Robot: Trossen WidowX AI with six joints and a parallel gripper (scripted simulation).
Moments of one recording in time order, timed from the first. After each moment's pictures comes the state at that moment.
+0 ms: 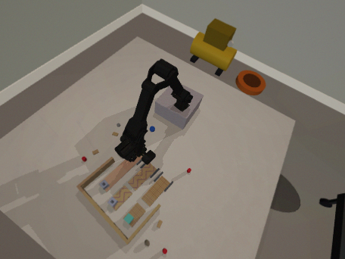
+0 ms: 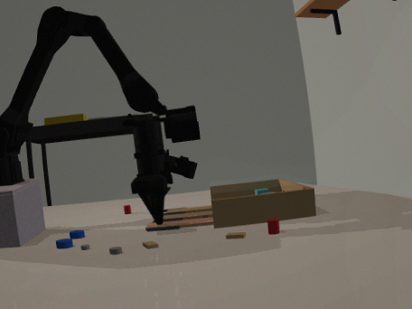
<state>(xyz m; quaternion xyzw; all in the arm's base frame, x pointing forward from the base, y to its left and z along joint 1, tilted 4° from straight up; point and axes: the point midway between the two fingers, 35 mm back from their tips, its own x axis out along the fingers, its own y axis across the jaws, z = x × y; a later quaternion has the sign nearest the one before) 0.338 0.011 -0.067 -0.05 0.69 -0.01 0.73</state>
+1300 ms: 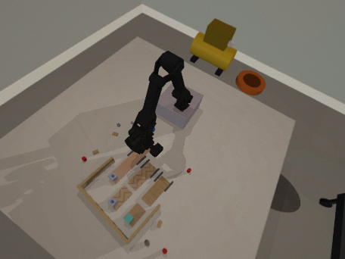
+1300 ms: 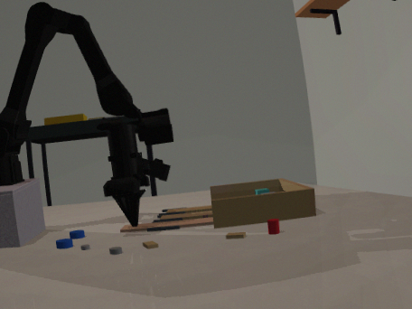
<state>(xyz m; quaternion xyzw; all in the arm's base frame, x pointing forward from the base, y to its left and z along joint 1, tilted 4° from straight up) 0.285 0.009 -0.070 -0.05 0.68 -0.01 0.73</state>
